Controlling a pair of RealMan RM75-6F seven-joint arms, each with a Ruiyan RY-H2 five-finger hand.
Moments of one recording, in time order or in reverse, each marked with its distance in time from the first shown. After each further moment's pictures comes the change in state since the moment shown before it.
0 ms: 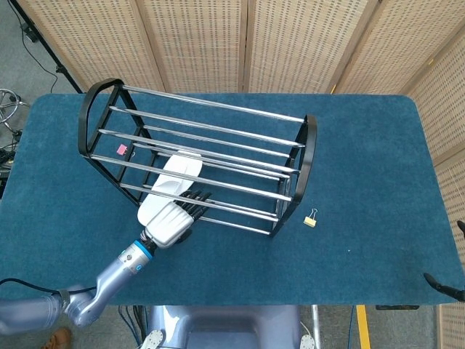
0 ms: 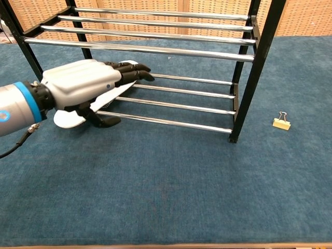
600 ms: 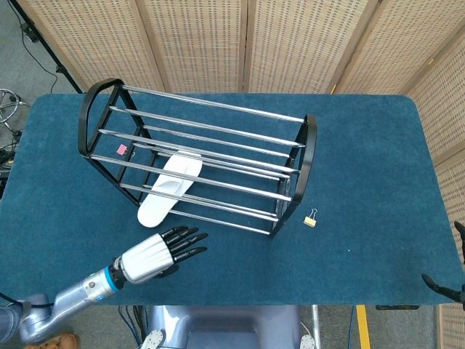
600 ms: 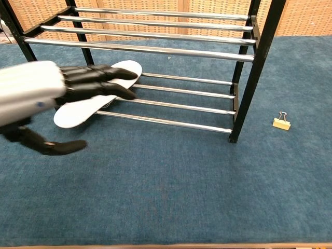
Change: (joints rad) left arm 0.076 0.157 0.237 0.076 0.491 0.386 -0.383; right arm -0.003 -0.009 -0.008 -0.008 -0.013 0.013 -0.037
